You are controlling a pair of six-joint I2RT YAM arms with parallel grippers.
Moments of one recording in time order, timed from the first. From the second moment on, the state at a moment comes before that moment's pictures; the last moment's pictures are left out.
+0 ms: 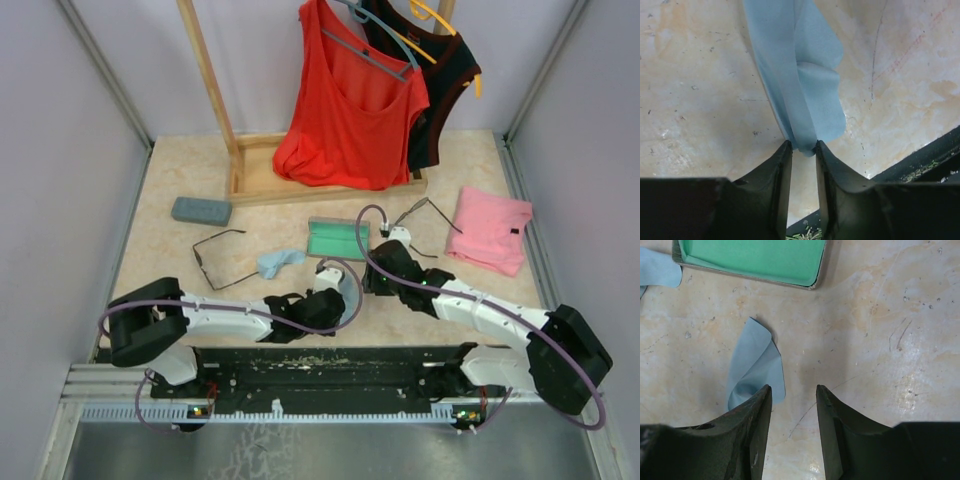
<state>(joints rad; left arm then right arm) -1.26 1.57 0.71 -0.01 -0.37 -0.74 0.76 1.16 0.58 -0.24 0.23 0.66</state>
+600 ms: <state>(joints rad) -1.21 1.45 0.65 -0.20 -0.49 -0.66 0.76 1.14 0.56 -0.25 0.24 0.66</state>
